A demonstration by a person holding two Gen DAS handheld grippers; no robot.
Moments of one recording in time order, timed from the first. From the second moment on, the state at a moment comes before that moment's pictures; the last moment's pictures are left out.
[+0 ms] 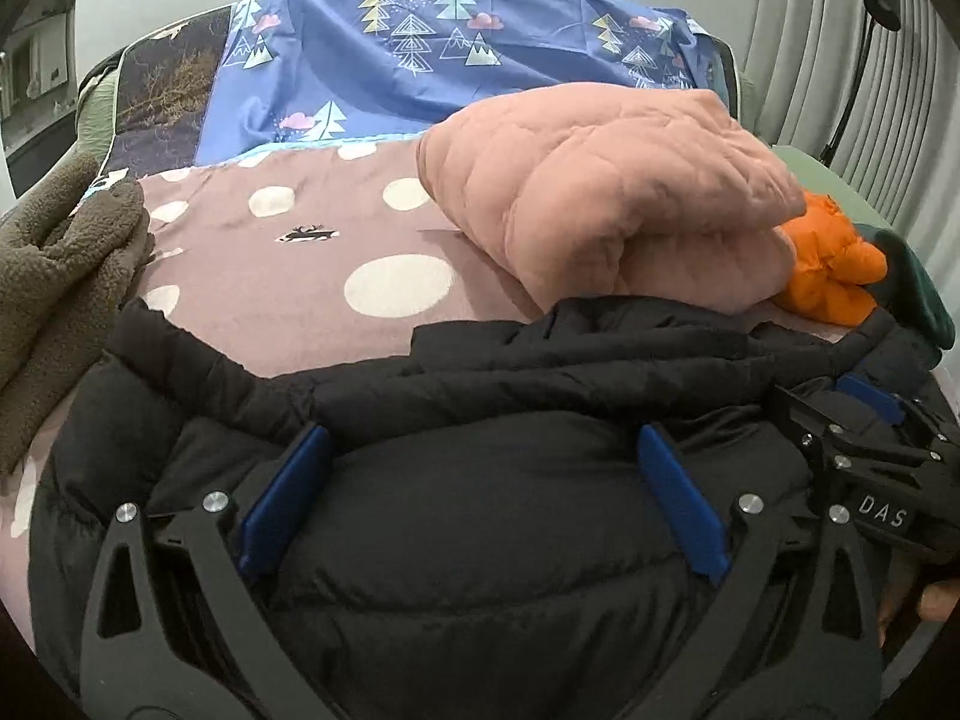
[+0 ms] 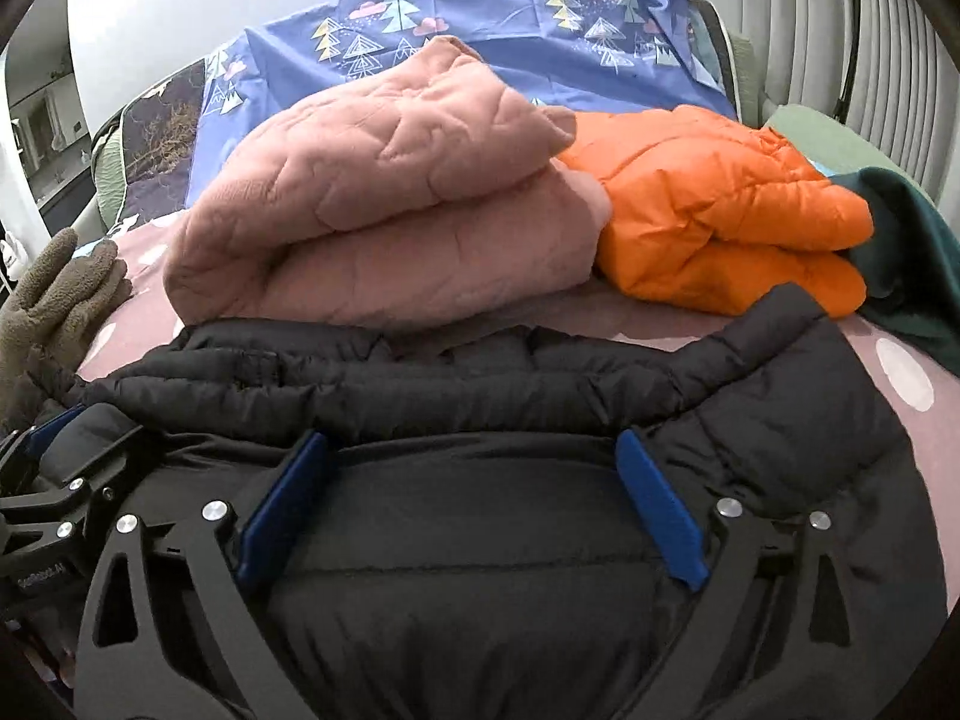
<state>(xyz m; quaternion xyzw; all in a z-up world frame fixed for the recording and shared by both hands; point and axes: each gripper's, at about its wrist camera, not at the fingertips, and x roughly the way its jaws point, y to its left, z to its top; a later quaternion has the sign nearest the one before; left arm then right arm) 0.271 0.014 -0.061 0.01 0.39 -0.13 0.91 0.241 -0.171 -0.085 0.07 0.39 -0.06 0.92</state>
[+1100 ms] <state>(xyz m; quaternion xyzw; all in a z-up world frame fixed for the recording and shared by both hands) 0.286 0.005 -0.091 0.03 0.43 -0.11 0.90 0.260 -0.164 -0.109 0.05 0.41 -0.06 0.91</state>
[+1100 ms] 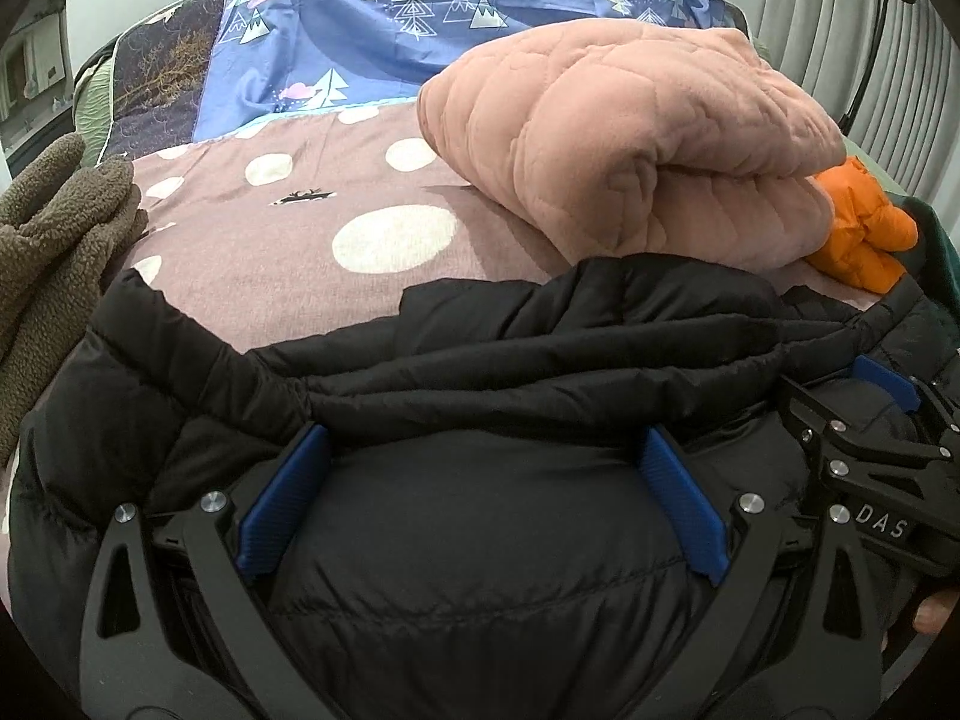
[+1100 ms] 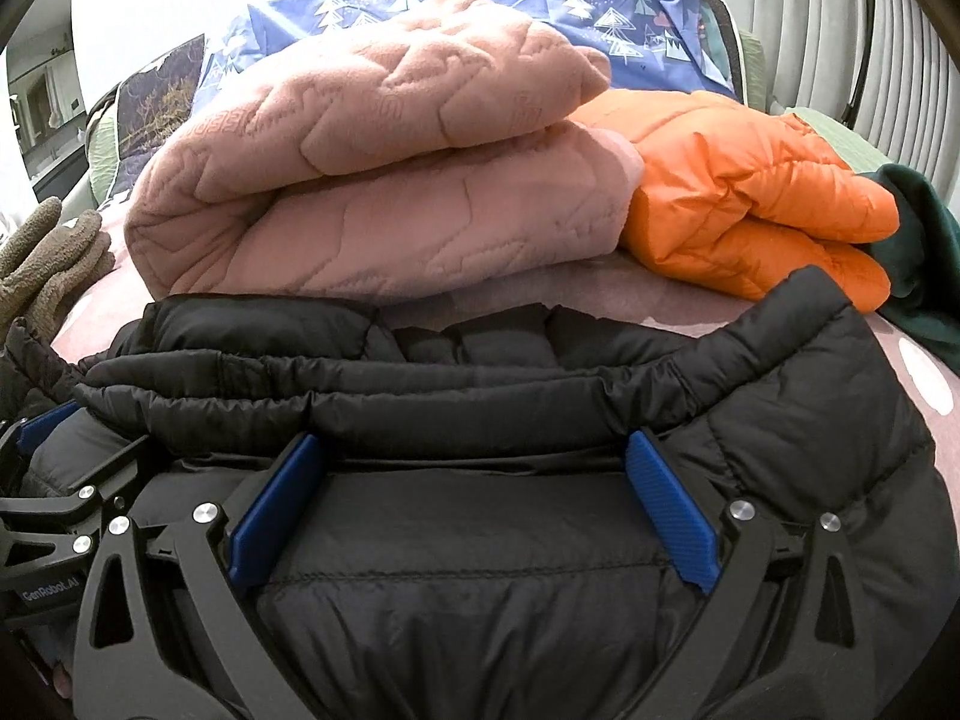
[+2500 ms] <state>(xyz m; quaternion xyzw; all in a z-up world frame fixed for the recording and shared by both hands) 0.185 0.004 -0.087 0.08 0.40 -0.12 0.90 0.164 -0.130 -0.101 0.03 0.40 -0.06 0.91</state>
